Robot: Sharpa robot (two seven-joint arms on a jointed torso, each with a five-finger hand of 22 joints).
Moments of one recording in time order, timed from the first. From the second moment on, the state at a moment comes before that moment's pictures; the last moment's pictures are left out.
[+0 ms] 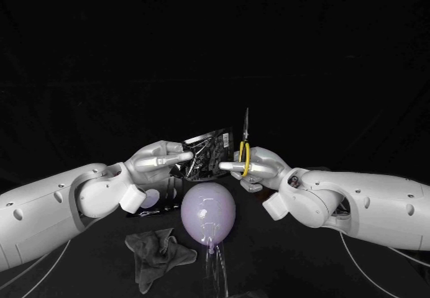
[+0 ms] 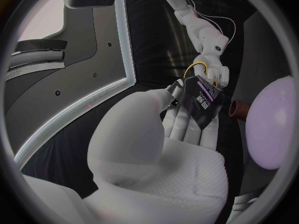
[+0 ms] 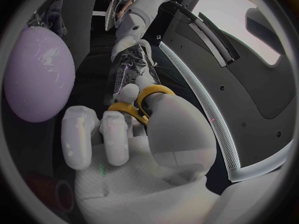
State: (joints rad) left arm 1.29 -0.70 0.00 1.31 -0.04 0.47 0.26; left_hand 1.48 -0.05 0.64 0.13 0.05 0.91 0.20 0.32 0.36 1.05 0.17 0.06 0.06 0.93 0.15 0.15 0.20 0.17 0.81 0.26 0.32 0.12; right arm 1.35 -0.93 -0.19 1.69 -0.17 -0.26 0.33; right_hand 1.17 0.02 0.42 -0.09 0.05 1.03 0.08 0.24 0.58 1.32 -0.02 0.56 1.27 1.46 -0.05 1.57 1.31 0.04 1.47 0.08 1.44 1.31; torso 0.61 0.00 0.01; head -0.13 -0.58
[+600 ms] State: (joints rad) left arm 1.29 -0.70 0.00 1.32 -0.03 0.37 0.24; left_hand 1.36 -0.20 0.48 0.16 0.05 0.72 0.19 0.21 0.31 0.90 0.23 0.06 0.06 0.82 0.20 0.08 0.17 0.16 0.68 0.29 0.23 0.07; right arm 1.35 -0.93 -0.19 1.70 -0.18 -0.36 0.34; right_hand 1.16 0.03 0.43 -0.10 0.05 1.04 0.08 0.24 0.58 1.32 -0.01 0.56 1.27 1.47 -0.05 1.57 1.31 0.04 1.47 0.07 1.44 1.31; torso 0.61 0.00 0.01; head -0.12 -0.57
